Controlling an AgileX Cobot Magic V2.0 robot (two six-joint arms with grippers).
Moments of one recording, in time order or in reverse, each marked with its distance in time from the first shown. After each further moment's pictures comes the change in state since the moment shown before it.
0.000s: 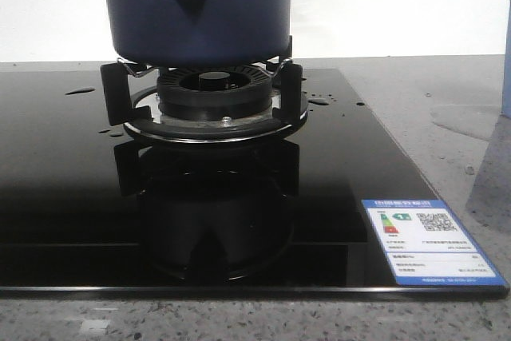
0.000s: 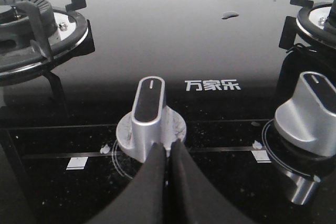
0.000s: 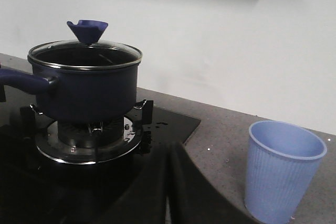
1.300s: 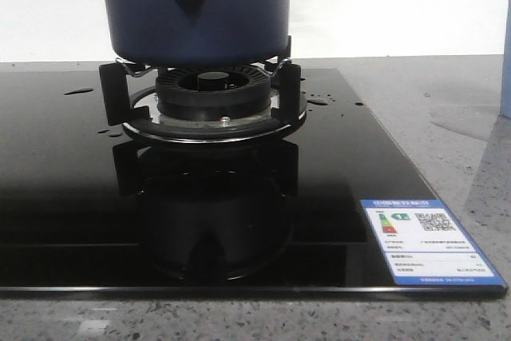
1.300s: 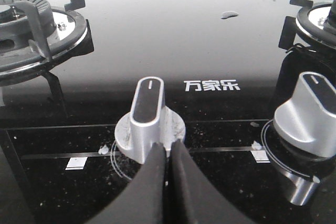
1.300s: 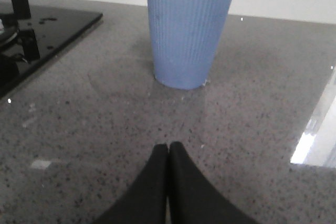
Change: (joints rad) left arm 0.000 0.000 0.000 0.000 0.000 -0.002; right arm -0.102 0.000 0.367 -0.616 -0.196 0.591
